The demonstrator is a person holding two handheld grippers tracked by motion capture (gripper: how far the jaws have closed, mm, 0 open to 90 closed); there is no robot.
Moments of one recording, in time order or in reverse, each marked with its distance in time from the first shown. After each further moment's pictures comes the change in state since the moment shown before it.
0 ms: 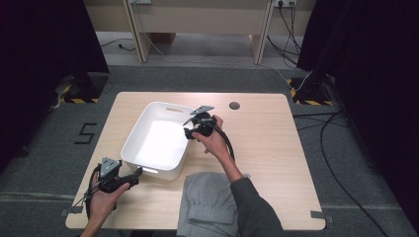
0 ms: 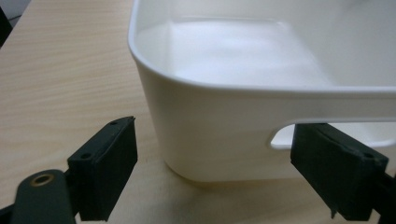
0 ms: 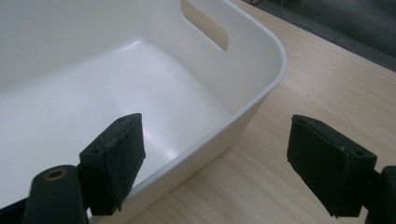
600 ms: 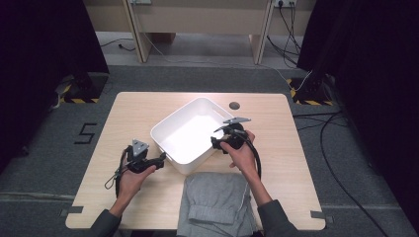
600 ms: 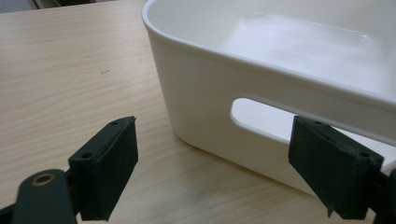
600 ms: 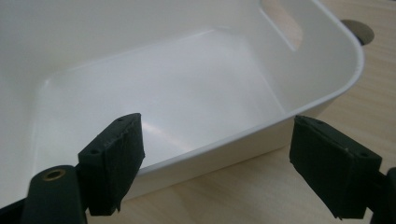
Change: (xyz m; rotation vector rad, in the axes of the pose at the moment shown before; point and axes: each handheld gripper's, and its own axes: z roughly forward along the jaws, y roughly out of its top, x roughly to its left) left arm -0.051 0.037 0.064 0.025 -0.028 0.072; right arm -0.032 -0.059 -0.081 0.039 -0.056 0.265
